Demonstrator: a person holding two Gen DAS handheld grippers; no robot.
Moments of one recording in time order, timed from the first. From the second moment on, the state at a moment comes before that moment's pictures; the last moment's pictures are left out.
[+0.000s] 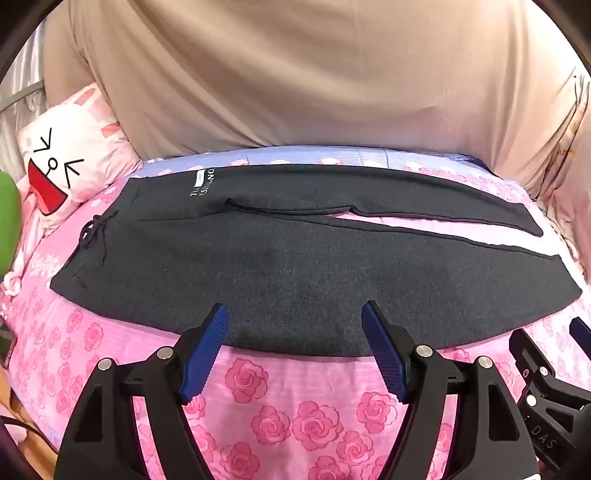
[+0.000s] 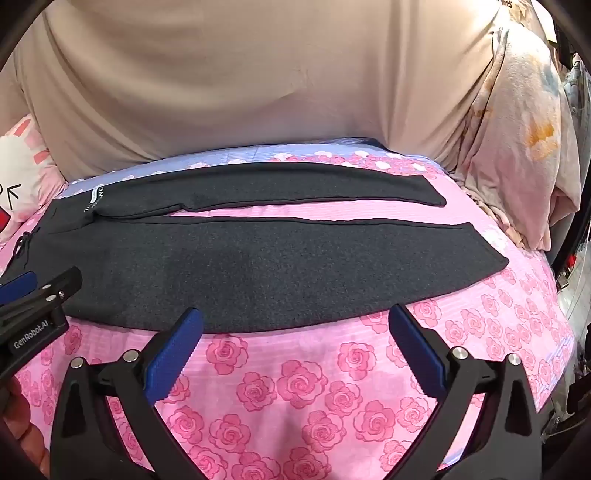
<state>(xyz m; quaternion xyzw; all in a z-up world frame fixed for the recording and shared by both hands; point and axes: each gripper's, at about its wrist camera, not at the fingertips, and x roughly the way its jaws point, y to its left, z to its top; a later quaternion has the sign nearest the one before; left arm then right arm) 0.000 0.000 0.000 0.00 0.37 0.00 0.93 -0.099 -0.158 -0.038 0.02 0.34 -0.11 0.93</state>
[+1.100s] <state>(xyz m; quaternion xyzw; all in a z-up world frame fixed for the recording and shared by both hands) -0.004 -0.009 0.006 0.03 0.35 0.01 0.93 -0.101 -0.152 -0.033 0.04 0.33 -0.10 0.94</state>
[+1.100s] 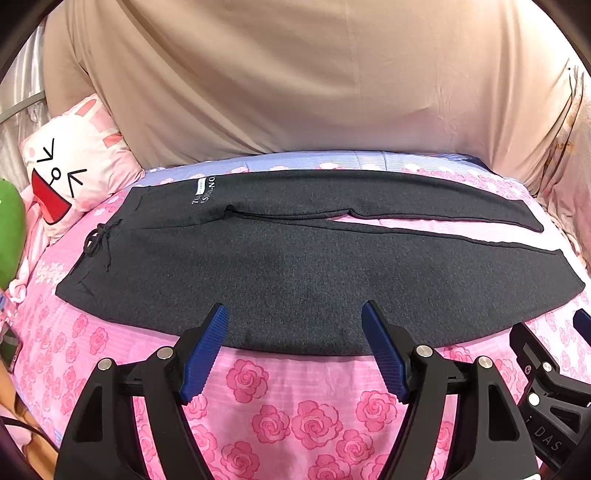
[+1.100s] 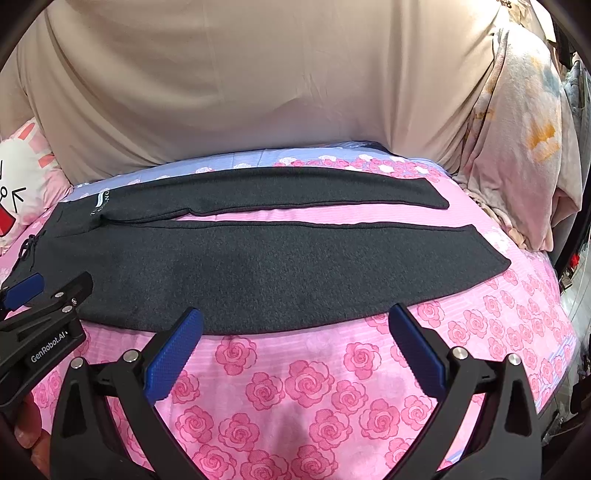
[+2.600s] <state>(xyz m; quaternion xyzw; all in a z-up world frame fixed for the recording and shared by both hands) -0.010 -0.012 0.004 0.03 0.35 0.01 0.94 -0.101 -0.151 -0.034 0.04 0.33 -0.10 0.94</state>
